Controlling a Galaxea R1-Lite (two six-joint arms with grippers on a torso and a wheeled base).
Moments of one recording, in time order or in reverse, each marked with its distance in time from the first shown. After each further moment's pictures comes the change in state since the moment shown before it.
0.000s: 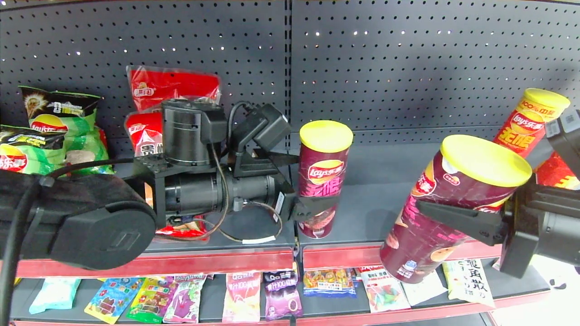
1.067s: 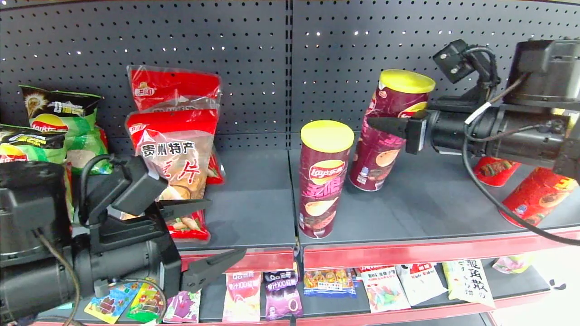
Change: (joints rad) left arm 0.152 -0.443 0.511 0.002 0.070 -0.040; right arm -0.141 0.449 -0.504 0.000 0.009 -0.007
